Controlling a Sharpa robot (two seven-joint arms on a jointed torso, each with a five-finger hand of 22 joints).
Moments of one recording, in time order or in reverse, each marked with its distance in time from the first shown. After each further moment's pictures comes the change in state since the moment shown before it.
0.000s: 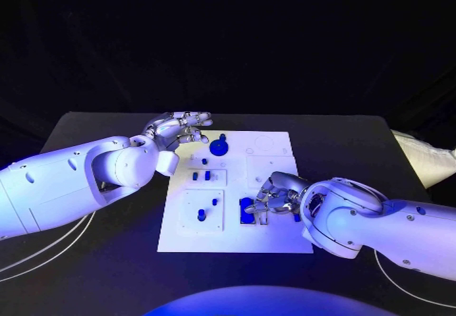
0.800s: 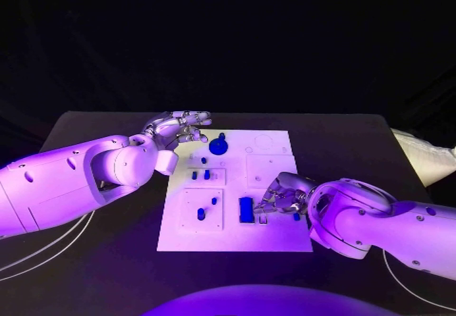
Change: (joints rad) left arm 0.000 -0.002 0.000 -0.001 0.000 -0.001 -0.005; left_hand 0.000 0.000 0.000 0.000 0.000 -0.003 -0.004 0.000 0.000 0.000 0.000 0.000 -0.001 0.000 0.000 0.000 -0.001 0.000 0.000 0.000 0.000 -0.001; right arm 0.007 -0.072 -0.005 0.023 0.018 -0.012 0.015; right_hand -0.024 0.024 -0.011 0.017 0.062 0.000 0.000 -0.004 0.012 0.000 0.000 0.009 0.014 0.000 0.000 0.000 0.000 0.000 0.000 0.000 0.000 0.000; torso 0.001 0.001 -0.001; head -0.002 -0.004
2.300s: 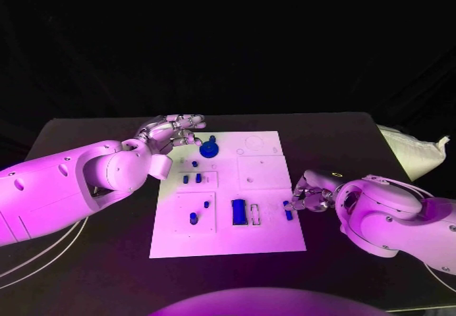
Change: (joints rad) left arm 0.000 0.005 0.000 -0.008 -0.005 0.016 -0.001; left_hand 0.004 0.004 -0.003 -0.003 0.000 0.000 0.000 0.004 0.000 0.000 0.000 0.006 0.000 0.000 0.000 0.004 -0.003 0.000 0.000 0.000 -0.004 -0.002; right arm 0.025 -0.137 -0.036 0.007 -0.236 0.093 -0.062; right_hand -0.017 -0.010 -0.015 0.004 0.071 -0.003 0.007 -0.037 -0.021 0.017 0.003 0.027 0.035 0.000 0.000 0.000 0.021 0.000 -0.004 0.004 0.000 0.000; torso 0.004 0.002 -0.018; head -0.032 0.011
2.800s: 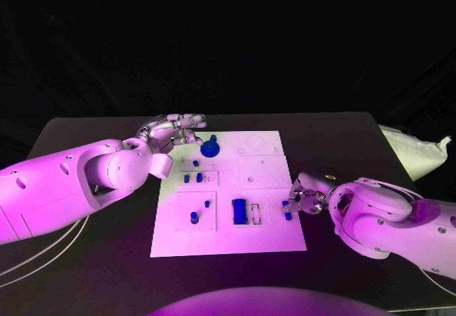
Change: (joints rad) left arm 0.000 0.001 0.000 -0.004 -0.001 0.001 -0.001; left_hand 0.000 0.000 0.000 0.000 0.000 0.000 0.000 0.000 0.000 0.000 0.000 0.000 0.000 0.000 0.000 0.000 0.000 0.000 0.000 0.000 0.000 0.000; right arm -0.021 0.040 0.002 -0.018 -0.015 0.000 0.000; right_hand 0.044 0.015 0.015 -0.028 -0.004 0.005 -0.005 -0.002 0.003 0.000 0.000 0.000 0.003 0.000 0.000 0.000 0.002 0.000 0.000 0.000 0.000 0.000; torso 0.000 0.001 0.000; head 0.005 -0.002
